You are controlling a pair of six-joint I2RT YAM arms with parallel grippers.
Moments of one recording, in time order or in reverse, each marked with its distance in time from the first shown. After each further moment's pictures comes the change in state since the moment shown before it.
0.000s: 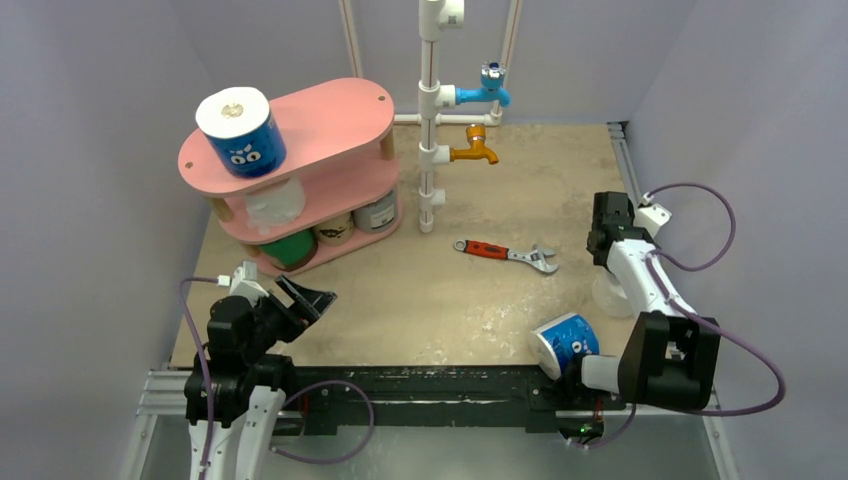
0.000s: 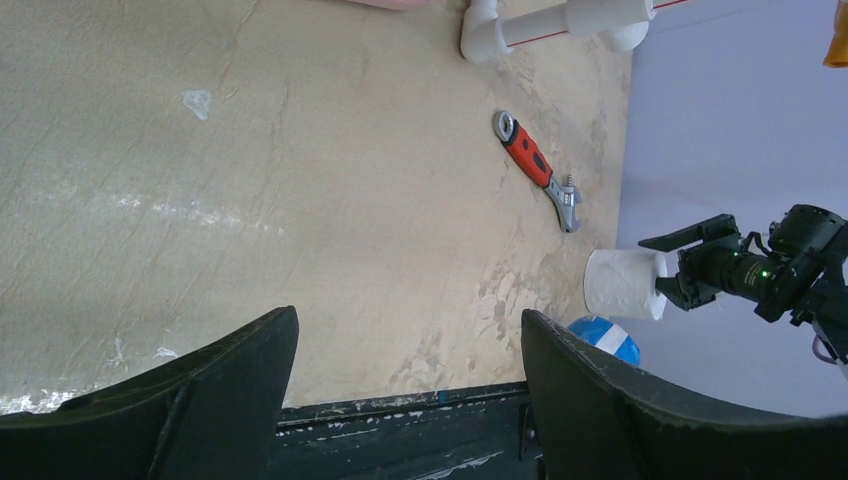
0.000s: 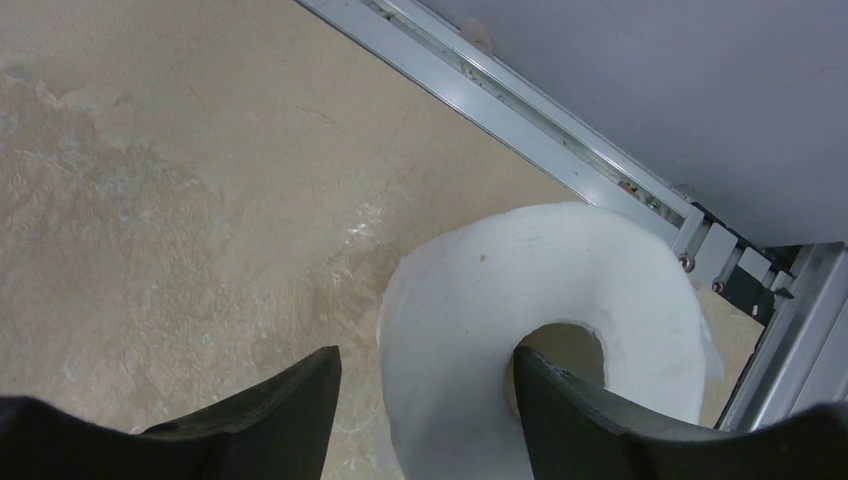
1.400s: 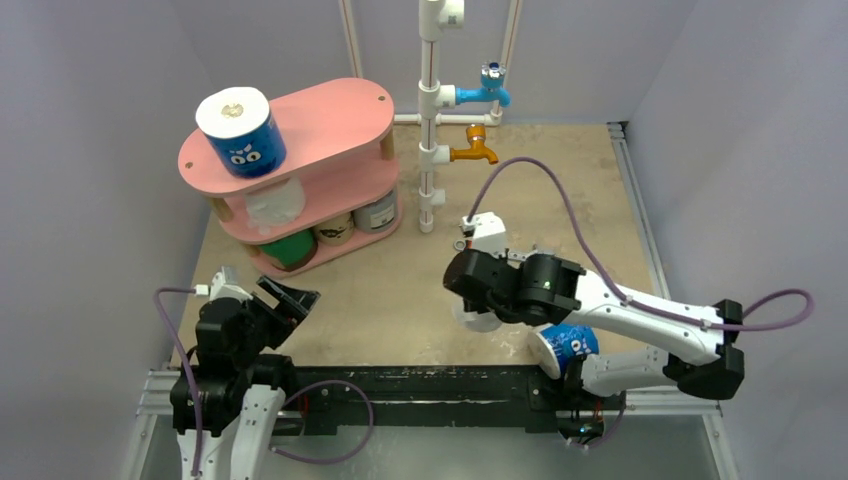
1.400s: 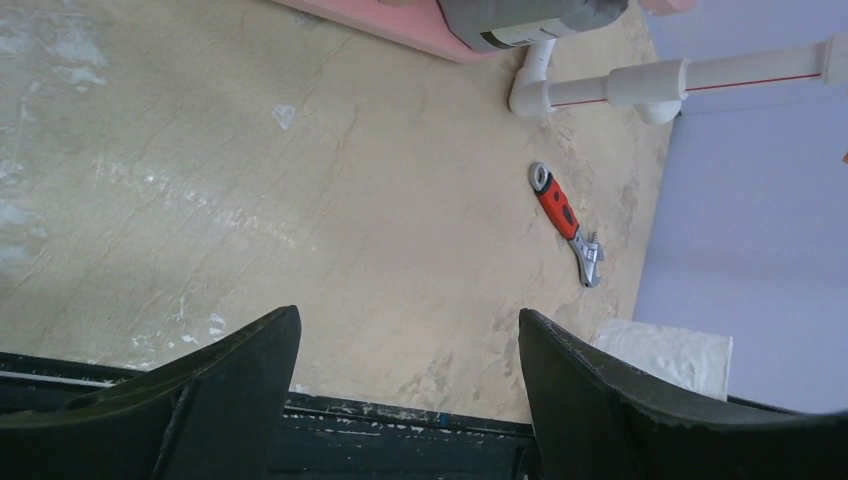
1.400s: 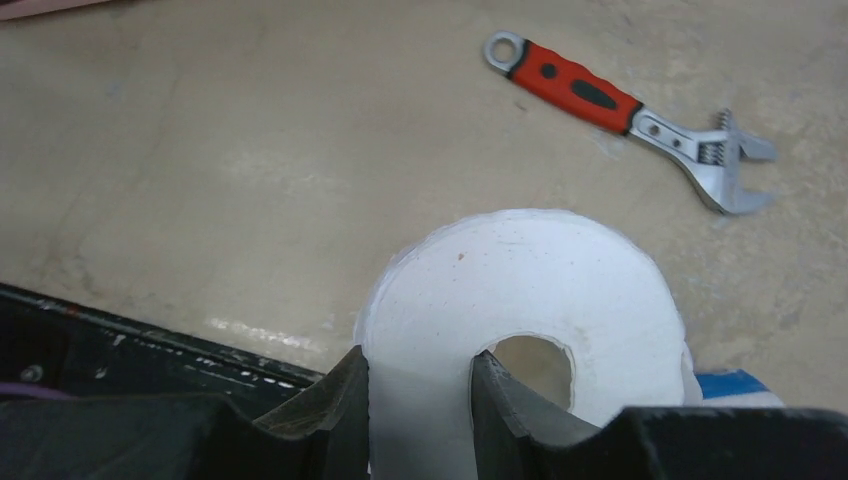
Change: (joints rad) left arm 0.015 0.053 0.139 -0.134 -0.148 -0.041; right arm 1.296 -0.100 0.417 -0.525 -0.072 0.174
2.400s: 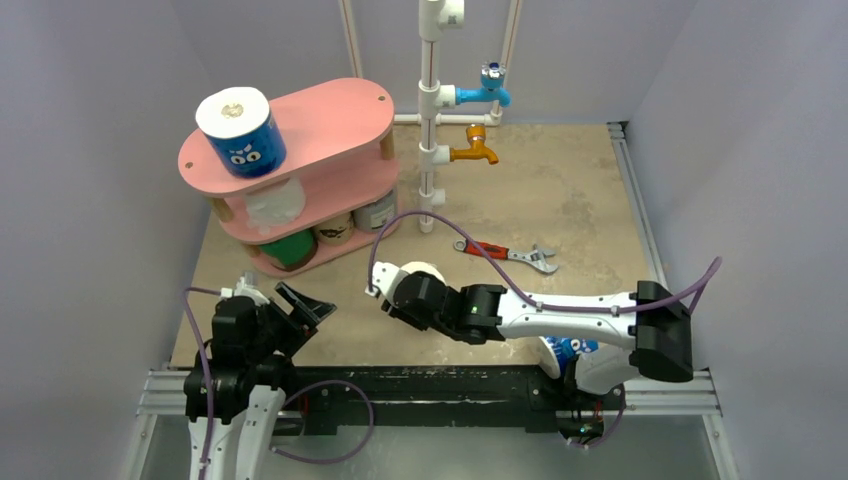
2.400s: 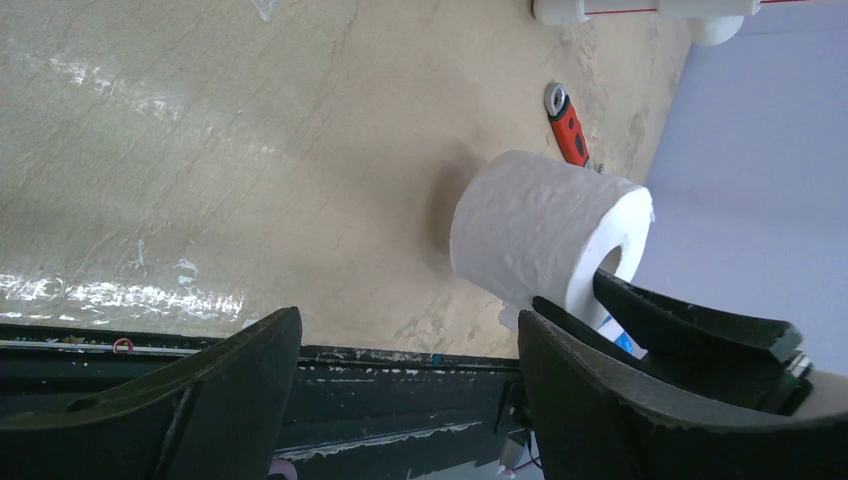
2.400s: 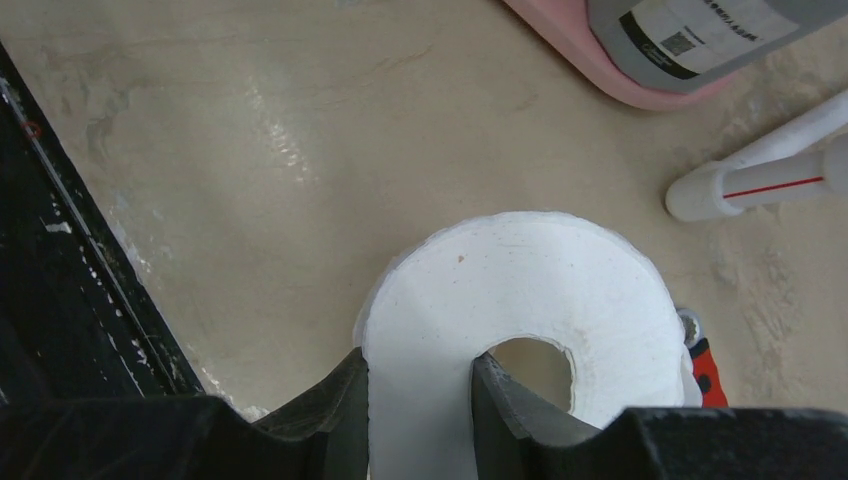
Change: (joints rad) left arm -0.001 -0.021 -0.124 -0.024 0.152 -0.045; right arm 0.119 0.275 -0.179 0.784 -0.189 -0.870
